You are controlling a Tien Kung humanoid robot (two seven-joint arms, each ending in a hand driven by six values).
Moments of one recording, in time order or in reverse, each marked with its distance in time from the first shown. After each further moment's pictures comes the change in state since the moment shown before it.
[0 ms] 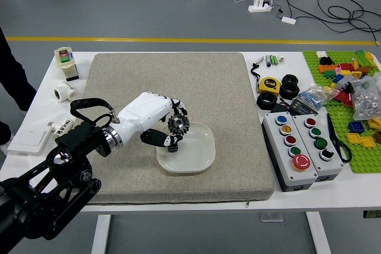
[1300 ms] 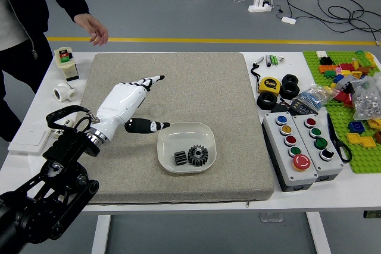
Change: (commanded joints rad) left arm 0.087 -0.056 -0.195 0.127 -0.021 0.310 0.019; right arm -0.013 0.002 0.010 0.000 -0.014 -0.002 0.001
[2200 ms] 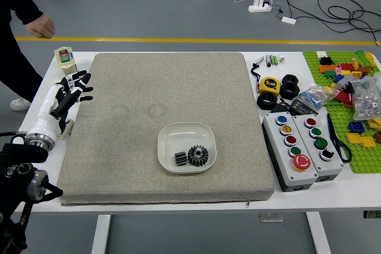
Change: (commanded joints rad) left arm 0.135 -0.033 -0.367 -0.041 -1.097 -0.240 0.054; right arm 0.003 0.000 0.001 0.000 -0.002 0.000 -0.001
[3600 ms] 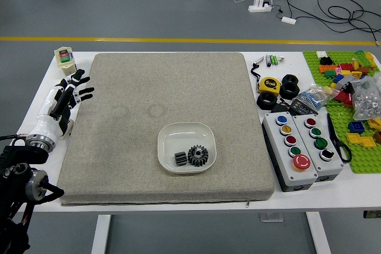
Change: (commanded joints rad) left arm 0.003 -0.007 -0.012 0.017 0.011 -0.016 -0.006; right arm 0.003 0.000 0.003 0.000 -0.008 0.002 -0.002
